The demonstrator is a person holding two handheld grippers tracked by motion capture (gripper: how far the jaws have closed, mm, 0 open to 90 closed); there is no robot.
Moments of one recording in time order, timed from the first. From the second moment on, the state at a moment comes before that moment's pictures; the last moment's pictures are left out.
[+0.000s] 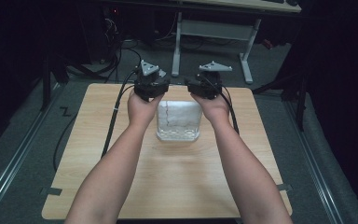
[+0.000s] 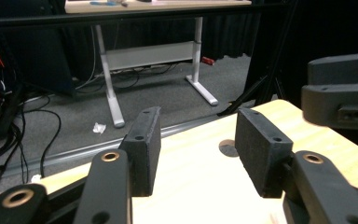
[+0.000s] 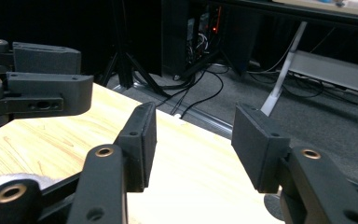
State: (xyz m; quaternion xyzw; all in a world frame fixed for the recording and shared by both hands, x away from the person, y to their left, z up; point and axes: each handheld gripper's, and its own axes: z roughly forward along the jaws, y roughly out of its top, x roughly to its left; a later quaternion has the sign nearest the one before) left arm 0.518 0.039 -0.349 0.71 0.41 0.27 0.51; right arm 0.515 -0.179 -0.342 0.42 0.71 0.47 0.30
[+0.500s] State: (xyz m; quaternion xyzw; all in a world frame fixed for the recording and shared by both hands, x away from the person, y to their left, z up) left arm 0.470 0.051 -0.358 0.71 0.39 0.27 0.52; right arm 0.469 -0.193 -0.352 0.42 0.71 0.47 0.32
